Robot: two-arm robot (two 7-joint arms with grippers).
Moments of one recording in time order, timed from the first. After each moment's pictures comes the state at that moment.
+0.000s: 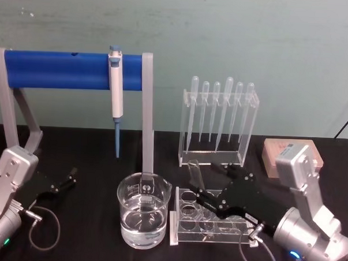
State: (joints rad) left arm -0.20 0.60 0.45 -1.41 -0.25 -0.12 0.03; right arm 0.15 0.48 -0.37 -1.69 0.30 0.03 0.43
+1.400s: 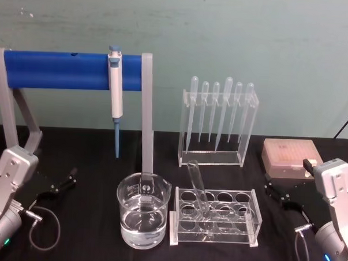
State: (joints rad) left arm -0.20 0.60 0.45 -1.41 -0.25 -0.12 0.03; right arm 0.03 0.37 -0.18 -1.58 0.02 -0.01 0.04
